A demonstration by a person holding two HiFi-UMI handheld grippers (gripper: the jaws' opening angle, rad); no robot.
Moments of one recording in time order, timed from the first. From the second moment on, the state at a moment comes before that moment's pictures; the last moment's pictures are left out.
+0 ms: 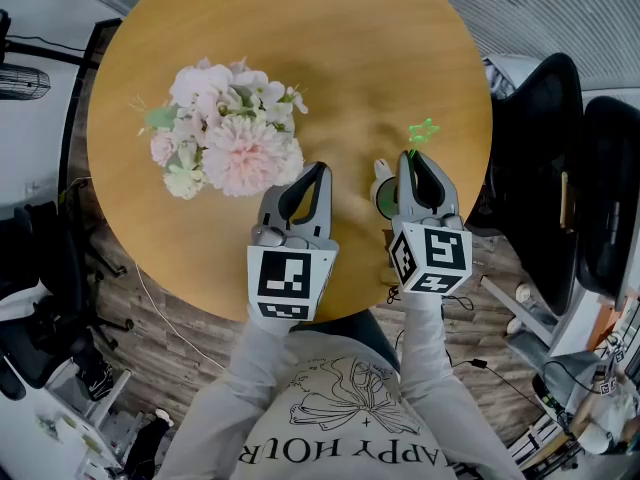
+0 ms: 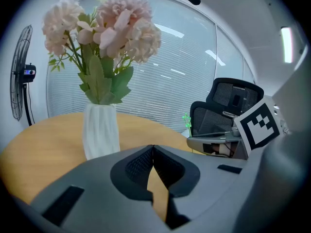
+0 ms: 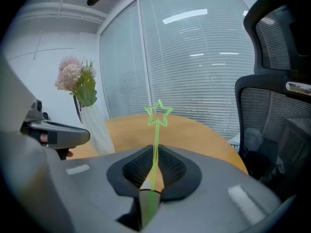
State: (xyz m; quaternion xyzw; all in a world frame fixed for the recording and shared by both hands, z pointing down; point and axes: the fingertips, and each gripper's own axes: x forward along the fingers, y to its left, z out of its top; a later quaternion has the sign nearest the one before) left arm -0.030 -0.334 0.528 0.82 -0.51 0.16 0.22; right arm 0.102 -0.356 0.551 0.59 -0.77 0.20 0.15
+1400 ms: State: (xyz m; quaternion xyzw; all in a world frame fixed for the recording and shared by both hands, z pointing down) left arm -0.025 -0.298 0.459 0.83 -0.52 0.12 0.16; right arm 0.111 -0.326 0.461 0.61 -0.78 0.14 0.06
